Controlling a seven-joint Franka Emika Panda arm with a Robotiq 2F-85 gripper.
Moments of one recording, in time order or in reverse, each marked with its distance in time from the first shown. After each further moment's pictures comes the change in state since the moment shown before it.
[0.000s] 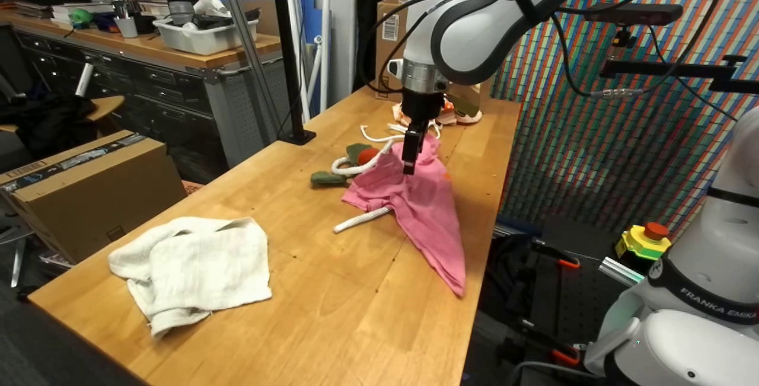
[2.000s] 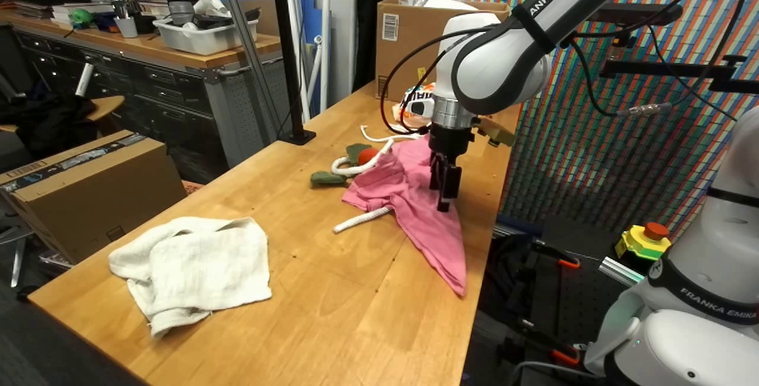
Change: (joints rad) arm 0.010 -0.022 -0.015 -0.196 0.259 0.086 -0.524
